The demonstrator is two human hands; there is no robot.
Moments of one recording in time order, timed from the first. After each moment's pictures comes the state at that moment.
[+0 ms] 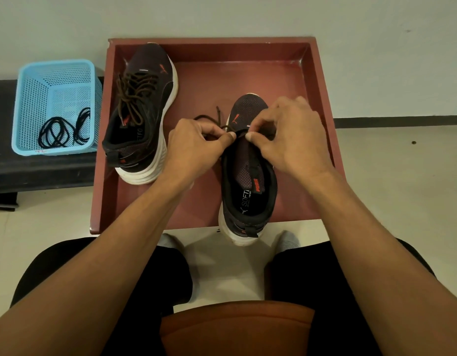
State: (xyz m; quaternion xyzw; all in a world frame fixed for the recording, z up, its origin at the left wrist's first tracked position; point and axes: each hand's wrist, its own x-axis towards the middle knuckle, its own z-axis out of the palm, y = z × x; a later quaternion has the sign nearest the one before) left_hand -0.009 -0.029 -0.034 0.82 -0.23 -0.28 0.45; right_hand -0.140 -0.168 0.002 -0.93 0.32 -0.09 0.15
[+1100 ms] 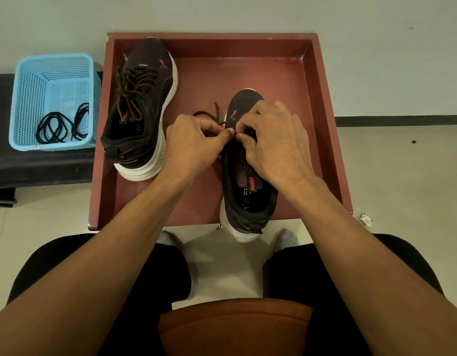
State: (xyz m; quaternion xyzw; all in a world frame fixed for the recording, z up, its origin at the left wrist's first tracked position) left_hand -0.010 -0.028 -0.029 0.83 -0.25 -0.26 0.43; right_hand -0.128 -0.140 -0.004 -0.95 0.27 -0.06 0.12
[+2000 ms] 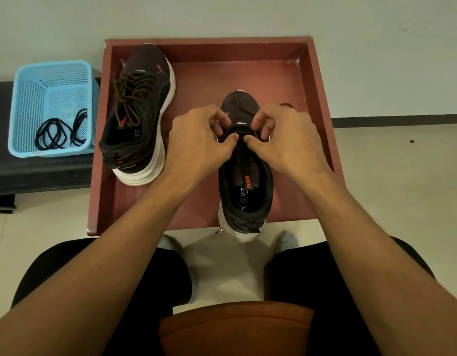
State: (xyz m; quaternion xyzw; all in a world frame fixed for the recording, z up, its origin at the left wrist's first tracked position) left_hand -0.012 -0.037 -0.017 0.85 -0.37 -0.14 0.35; right_hand -0.140 -0.164 -0.005 -0.89 0.38 -0.07 0.26
